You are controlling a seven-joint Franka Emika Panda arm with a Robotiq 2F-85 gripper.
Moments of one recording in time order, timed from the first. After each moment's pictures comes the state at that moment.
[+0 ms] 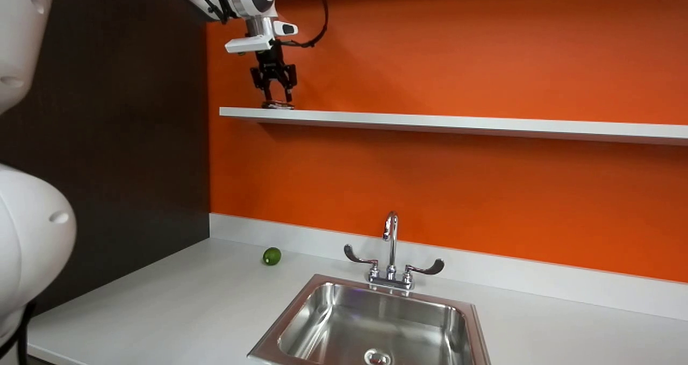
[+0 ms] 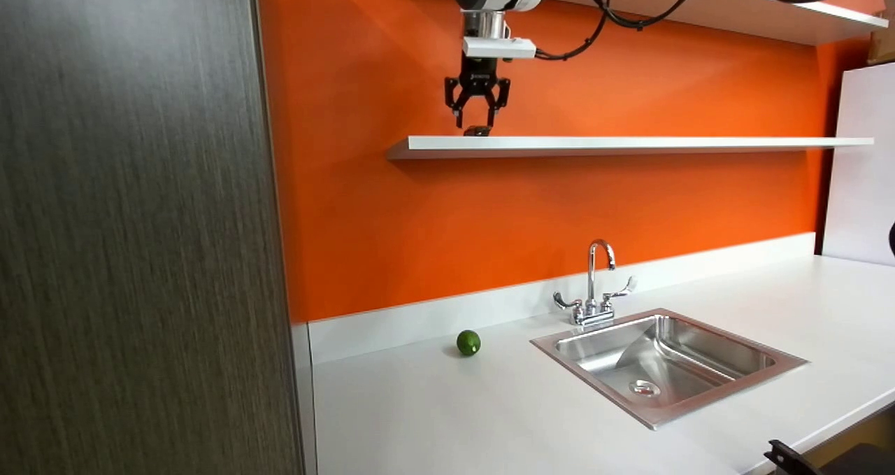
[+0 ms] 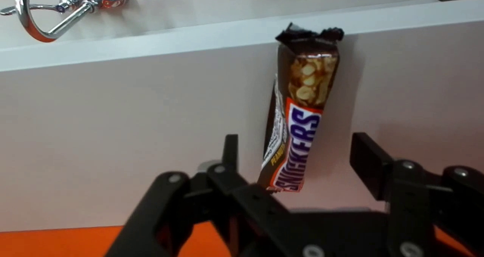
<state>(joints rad) 0.10 0.28 0.09 -1.22 -0.17 1.85 0.26</state>
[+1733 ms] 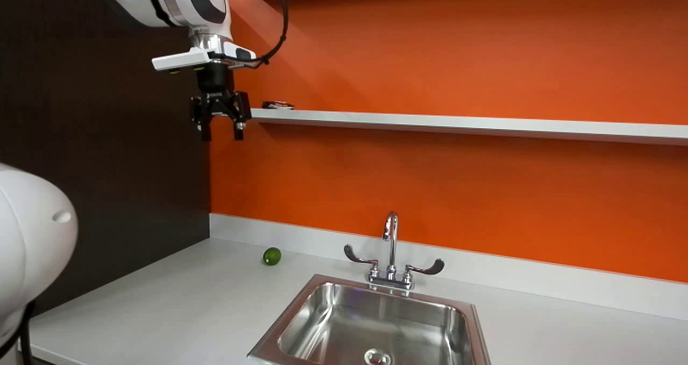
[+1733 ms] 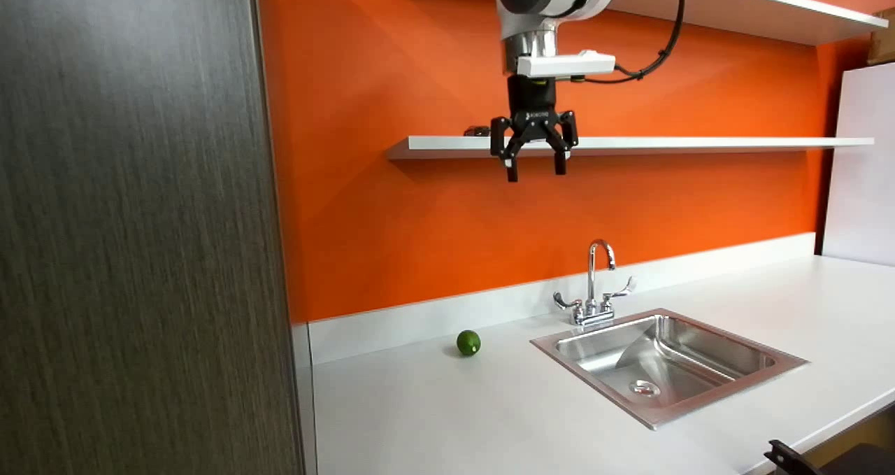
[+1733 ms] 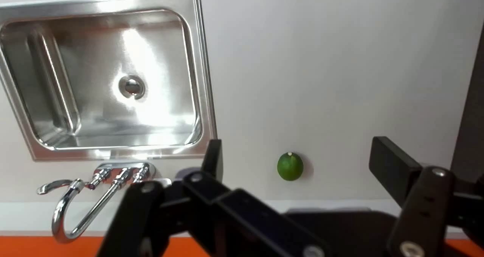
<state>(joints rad) 0.12 -0.27 0.12 -2.09 -0.08 1.84 0.26</state>
